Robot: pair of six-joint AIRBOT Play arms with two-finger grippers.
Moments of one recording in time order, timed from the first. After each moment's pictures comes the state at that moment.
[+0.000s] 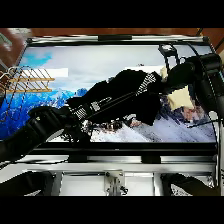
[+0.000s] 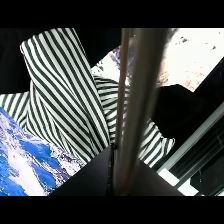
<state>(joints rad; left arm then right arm) -0.87 -1.06 1.08 1.87 -1.33 -1.38 0.27 -1.27 1.47 1.55 -1.33 -1.53</state>
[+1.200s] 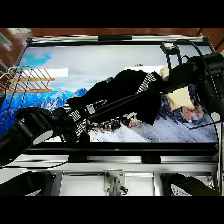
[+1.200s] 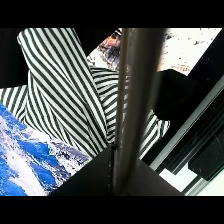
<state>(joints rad) -0.85 -0.98 1.06 1.81 -1.36 -1.29 0.27 -1.25 1.47 1.54 -1.32 -1.53</state>
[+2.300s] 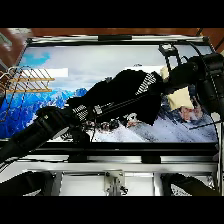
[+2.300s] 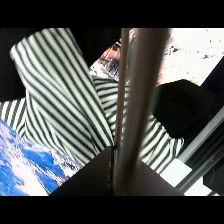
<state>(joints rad) -0.85 -1.10 1.05 1.86 -1.28 -1.28 0.27 -1.25 1.47 1.55 -1.34 -1.58</state>
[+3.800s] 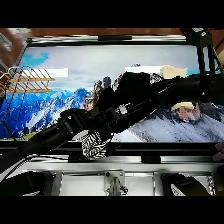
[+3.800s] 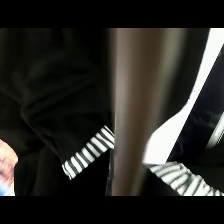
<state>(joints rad) -0.96 -1.25 1.15 1.64 -0.93 -1.31 0.27 -0.93 1.47 1.98 -1.43 -1.83</state>
